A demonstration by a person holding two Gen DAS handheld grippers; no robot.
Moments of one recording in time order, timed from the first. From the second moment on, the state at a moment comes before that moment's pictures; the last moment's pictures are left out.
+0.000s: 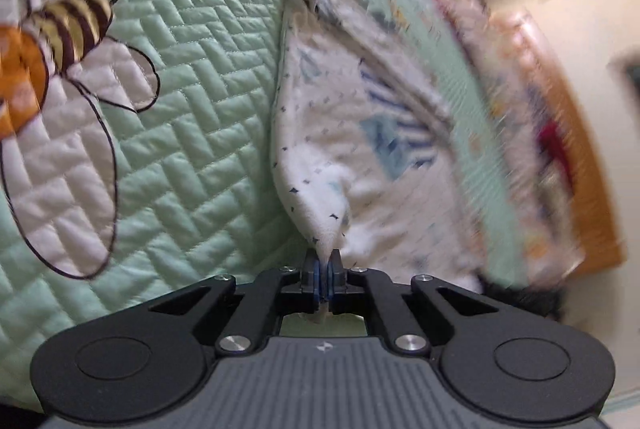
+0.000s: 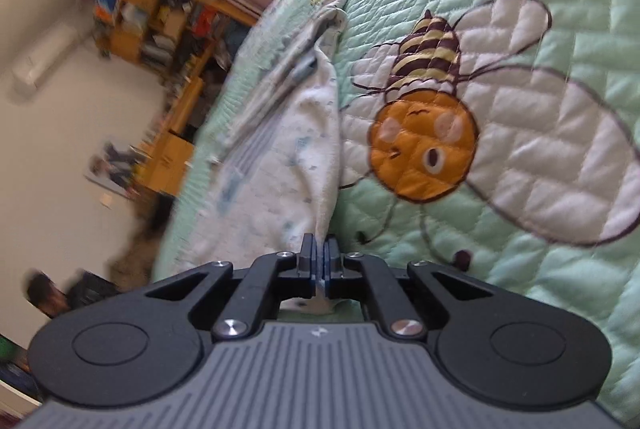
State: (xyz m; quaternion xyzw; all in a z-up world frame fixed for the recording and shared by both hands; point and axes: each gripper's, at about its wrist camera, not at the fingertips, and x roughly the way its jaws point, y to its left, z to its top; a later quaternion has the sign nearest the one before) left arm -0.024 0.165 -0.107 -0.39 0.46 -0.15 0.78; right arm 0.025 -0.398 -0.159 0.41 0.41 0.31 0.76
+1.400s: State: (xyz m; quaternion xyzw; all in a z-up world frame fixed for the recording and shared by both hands) left arm 0.240 0.254 -0.109 -0.61 0.26 -0.09 0.75; right arm 0.299 -0.336 -0.178 0.65 0.35 0.24 0.63
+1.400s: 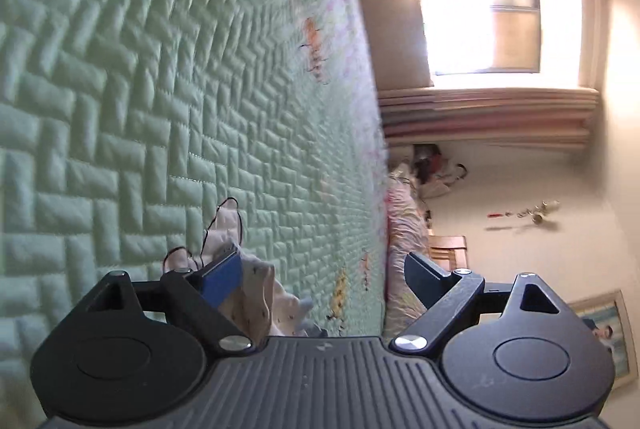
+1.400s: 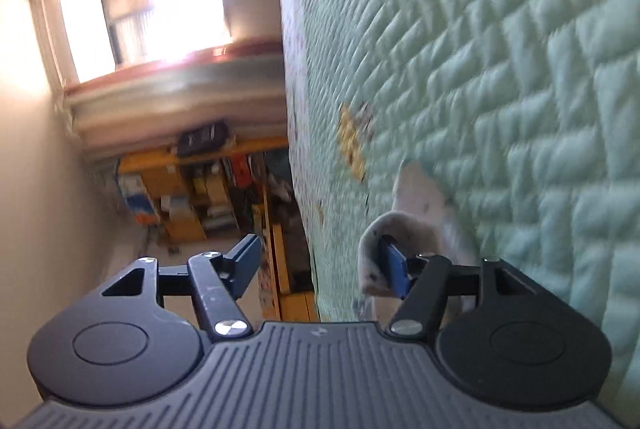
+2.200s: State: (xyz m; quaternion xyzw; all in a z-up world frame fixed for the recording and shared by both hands) left arm 0.261 0.202 -0.114 -0.50 0.38 -0.14 0.77; right arm 0.314 -0.302 -0.144 0.61 0.36 0.24 0.66
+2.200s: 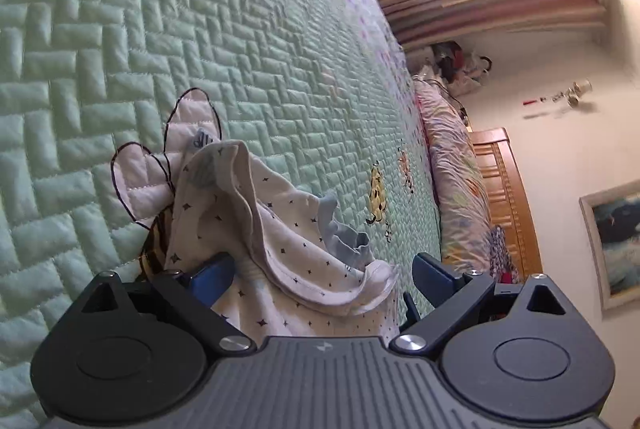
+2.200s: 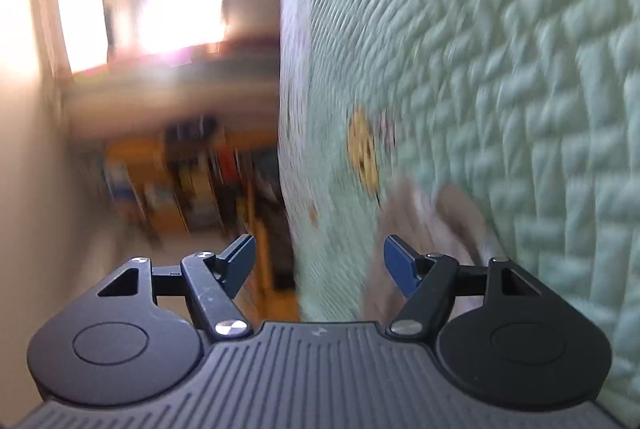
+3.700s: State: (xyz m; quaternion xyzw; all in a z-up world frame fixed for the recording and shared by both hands) left arm 0.181 0.192 -0.104 -0.47 0.38 -0.14 0.78; right arm 0.233 -0.306 -0.121 0.41 0.39 0.34 0.75
